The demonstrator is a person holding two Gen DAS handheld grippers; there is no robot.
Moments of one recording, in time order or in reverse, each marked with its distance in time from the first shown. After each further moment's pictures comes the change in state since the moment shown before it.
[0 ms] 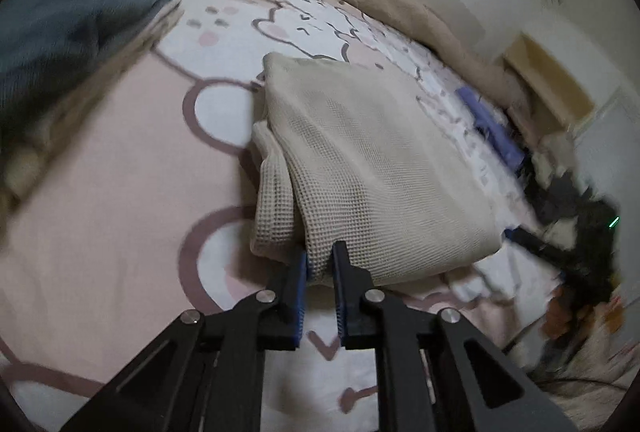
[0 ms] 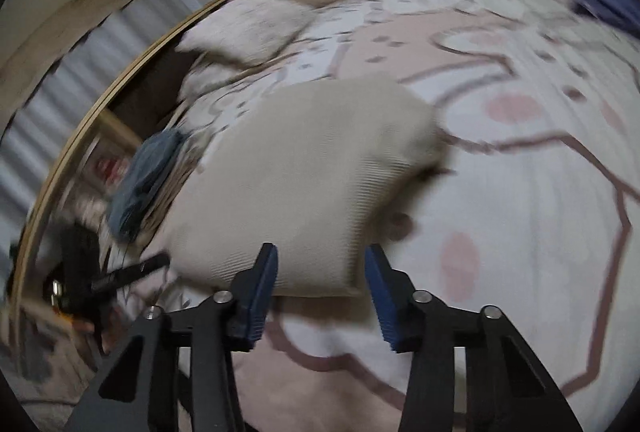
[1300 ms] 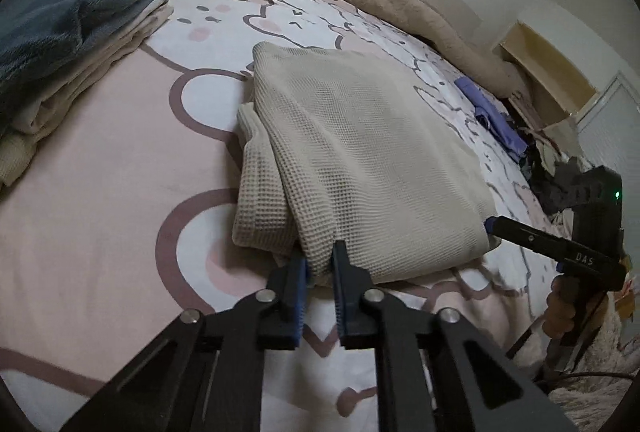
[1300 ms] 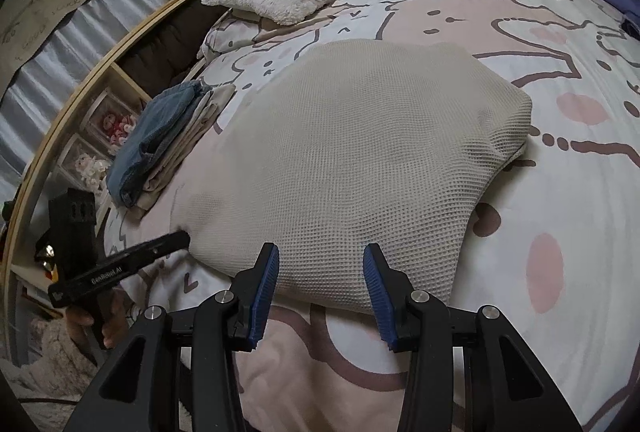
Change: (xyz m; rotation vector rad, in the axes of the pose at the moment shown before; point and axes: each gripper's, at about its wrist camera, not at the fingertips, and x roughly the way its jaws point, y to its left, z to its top) left arm 0.004 0.000 -0.015 -0.061 -0.028 -0.052; right arm 0.035 0.026 -0.008 -0.027 0.080 0.006
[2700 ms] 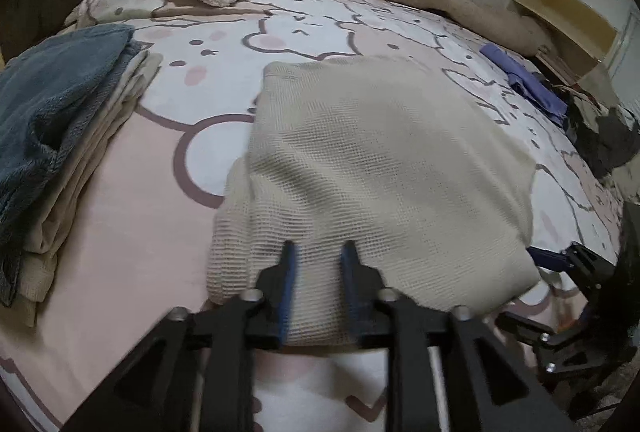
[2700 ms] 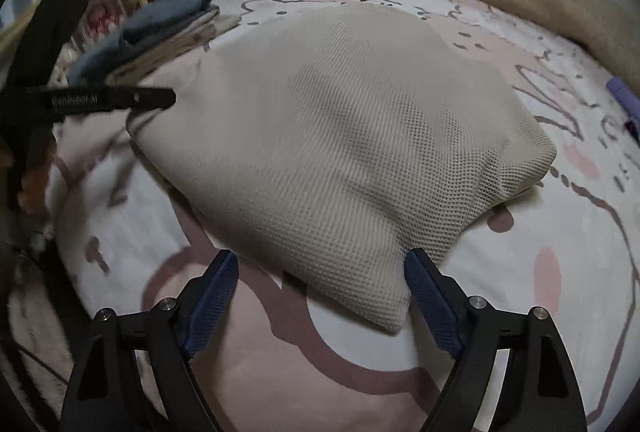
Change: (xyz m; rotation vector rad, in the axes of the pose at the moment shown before) left arm 0.029 -0.022 0.036 0.223 0.029 0.194; right arm 0.048 0.036 -0.047 -0.356 0.033 -0.272
